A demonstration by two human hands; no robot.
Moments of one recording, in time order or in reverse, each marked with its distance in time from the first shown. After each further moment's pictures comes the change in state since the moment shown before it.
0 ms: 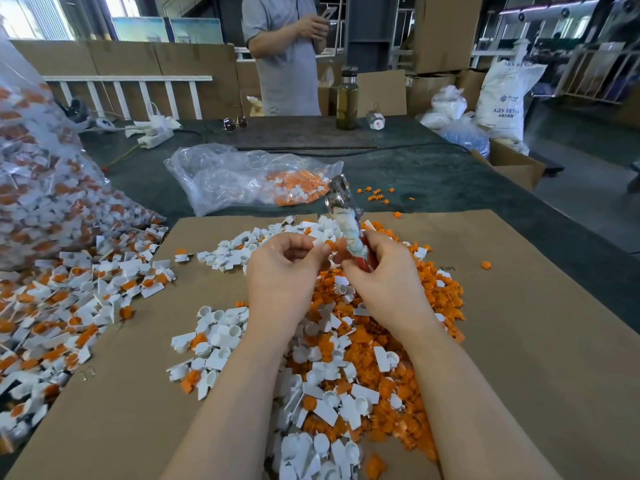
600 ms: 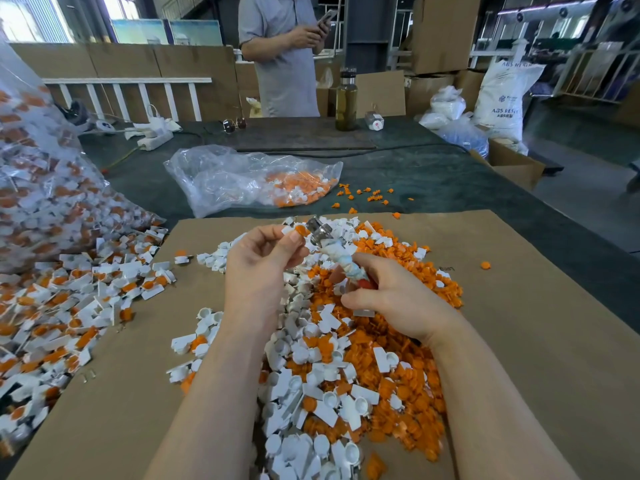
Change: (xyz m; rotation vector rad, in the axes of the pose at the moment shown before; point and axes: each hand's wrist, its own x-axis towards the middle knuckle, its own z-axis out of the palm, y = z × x) left_hand 0.013 -0.007 -0.020 -0.387 -0.068 0.032; right_hand -0.003 -0.002 -0.026 -0.040 -0.481 0.140
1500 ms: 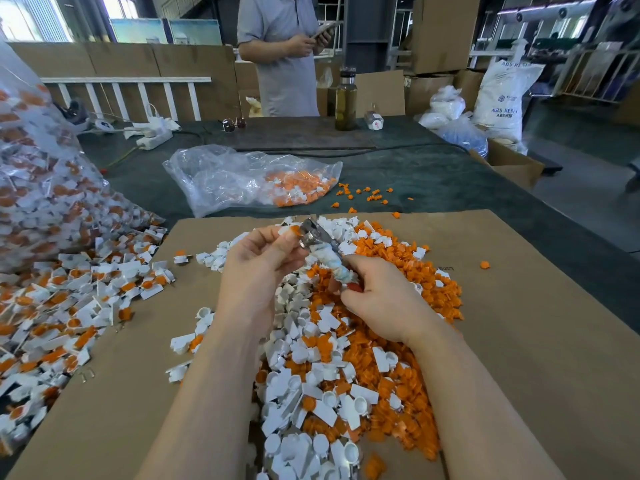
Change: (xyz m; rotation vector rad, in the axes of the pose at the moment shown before) left_hand 0.000 0.007 -0.003 -0.118 -0.024 -0.150; right_hand 0.008 0.002 0.016 -0.271 0.132 -0.091
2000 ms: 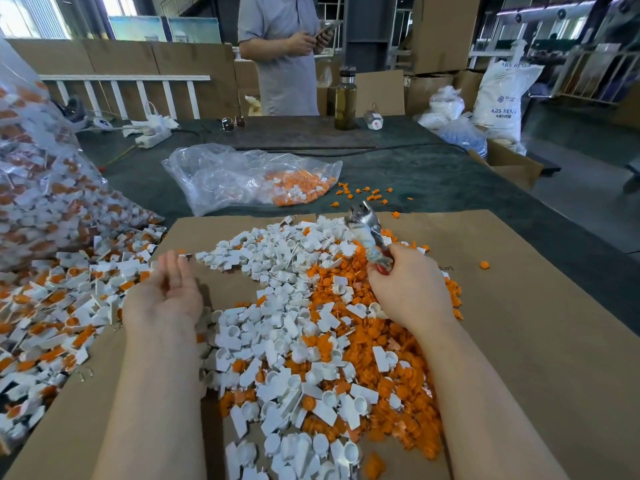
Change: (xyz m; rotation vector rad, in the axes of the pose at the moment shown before) left_hand 0.022 0.021 -0.077 -1.094 0.724 -0.125; right_hand 0.004 0.022 -0.005 -0.259 0.374 0.289
